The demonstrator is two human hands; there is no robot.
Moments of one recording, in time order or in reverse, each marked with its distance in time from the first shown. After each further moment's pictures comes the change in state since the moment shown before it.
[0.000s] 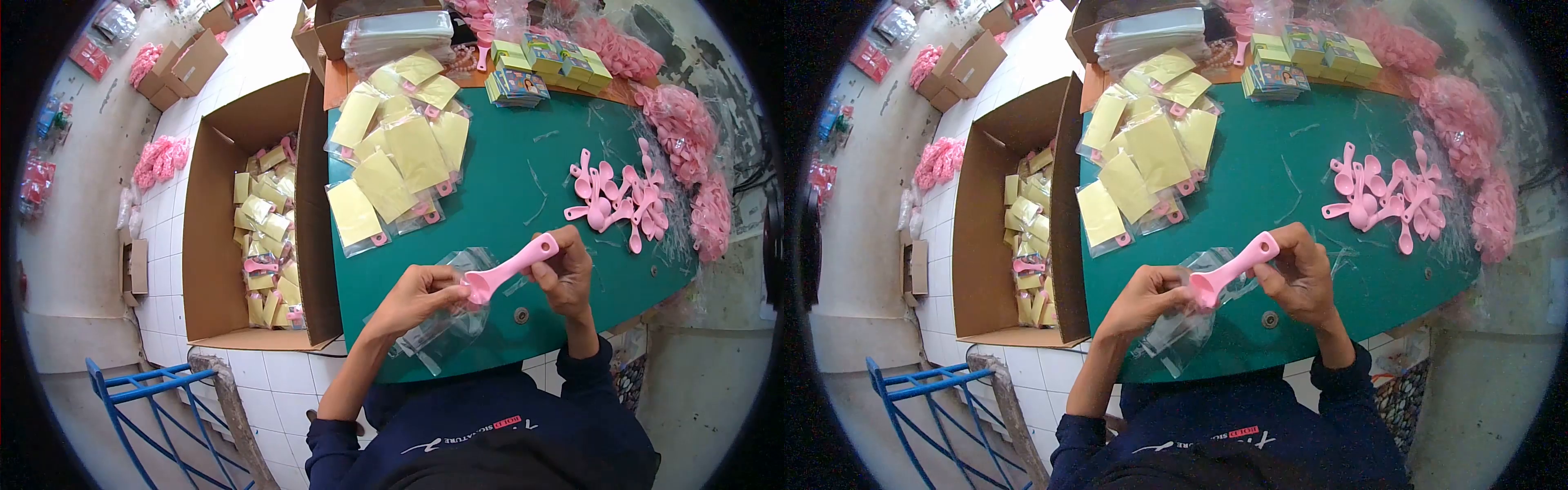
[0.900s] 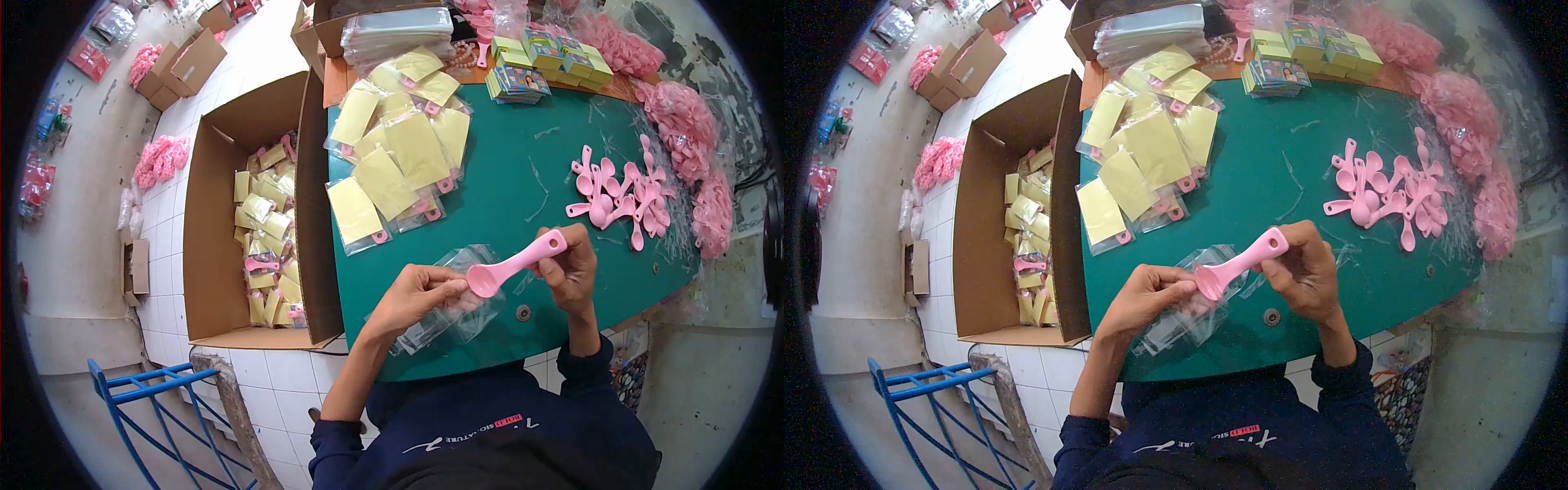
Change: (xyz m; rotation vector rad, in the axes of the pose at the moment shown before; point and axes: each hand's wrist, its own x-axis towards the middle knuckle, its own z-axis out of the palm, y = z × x) left_hand 0.003 -0.019 -0.006 -0.063 -0.004 0.033; right_hand -0.004 0.008 -0.007 -0.001 0.020 -0.049
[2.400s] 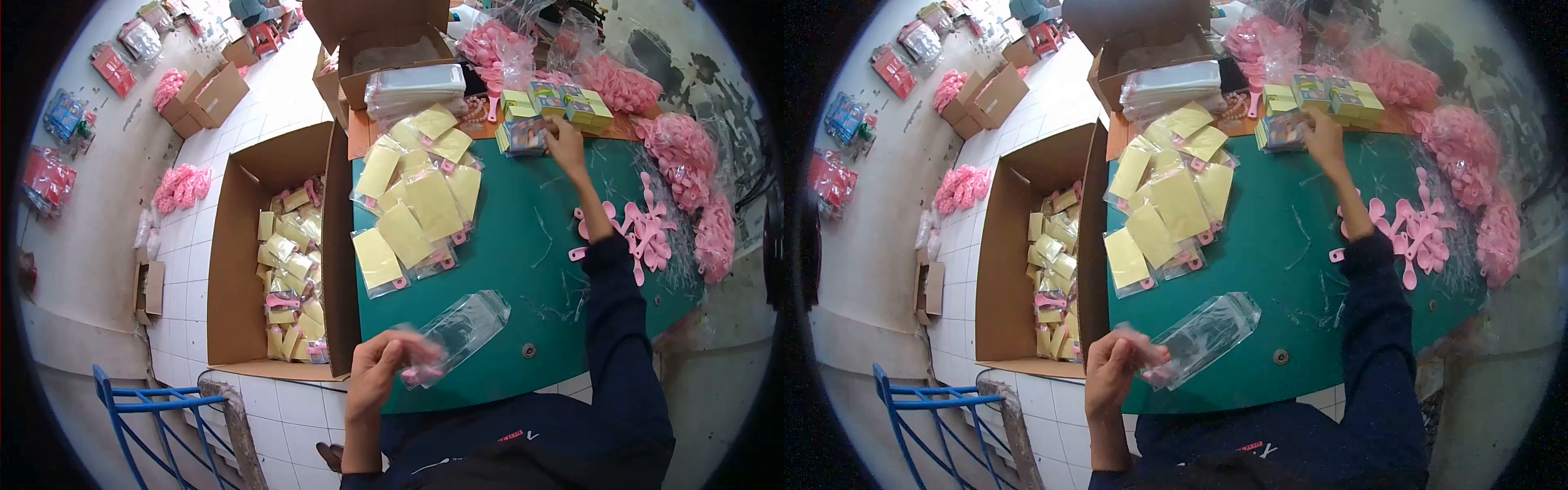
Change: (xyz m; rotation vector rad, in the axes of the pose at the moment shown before) left_hand -0.078 0.015 0.007 -0.243 0.313 0.367; right_hand 0.207 0.106 -0.137 -0.910 0.250 0.108
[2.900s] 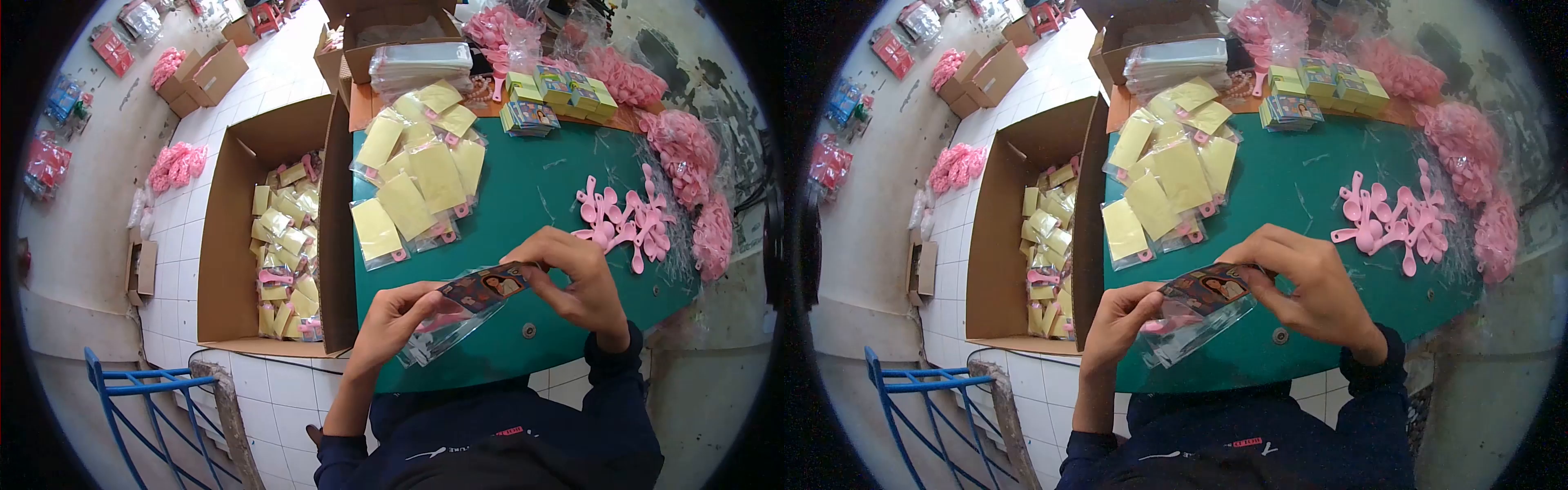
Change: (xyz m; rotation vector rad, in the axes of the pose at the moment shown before) left_hand 0.033 0.012 0.010 0.382 -0.112 -0.097; right_hand -0.181 -0.218 -0.080 0.290 -0.583 -0.307
